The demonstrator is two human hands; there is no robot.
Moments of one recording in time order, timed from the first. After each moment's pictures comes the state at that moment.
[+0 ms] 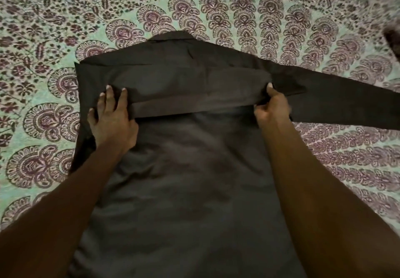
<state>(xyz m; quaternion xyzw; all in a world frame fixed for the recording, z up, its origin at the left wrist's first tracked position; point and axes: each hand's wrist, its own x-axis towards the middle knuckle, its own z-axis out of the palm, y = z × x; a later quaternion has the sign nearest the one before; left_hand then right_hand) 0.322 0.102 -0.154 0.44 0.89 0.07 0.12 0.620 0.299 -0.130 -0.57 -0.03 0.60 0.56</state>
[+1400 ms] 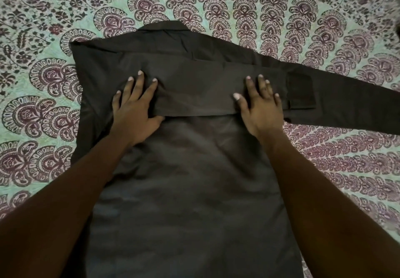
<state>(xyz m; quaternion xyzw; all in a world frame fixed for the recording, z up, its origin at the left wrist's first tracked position) 0.361 0.145 -0.163 0.54 0.81 0.09 0.18 0.652 0.288 -0.163 -0.59 -0.80 0.11 0.01</state>
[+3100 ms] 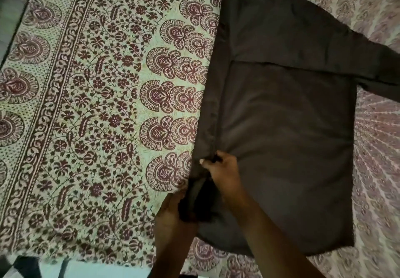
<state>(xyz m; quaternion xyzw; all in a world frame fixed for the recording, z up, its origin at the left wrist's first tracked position) 0.499 -0.333 -0.106 0.20 0.88 0.30 0.31 0.529 -0.166 -0.129 -0.60 -0.51 0.62 0.05</state>
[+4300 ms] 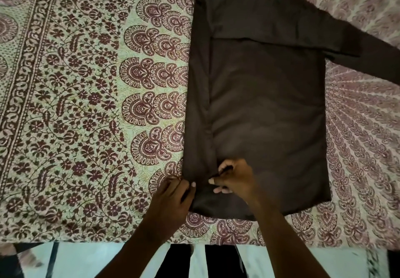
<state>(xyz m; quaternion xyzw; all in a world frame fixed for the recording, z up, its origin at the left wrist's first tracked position) 0.510 -0.377 -0.160 0.69 0.70 0.18 0.01 0.641 -0.192 -0.104 -0.61 -0.52 0.58 -0.10</state>
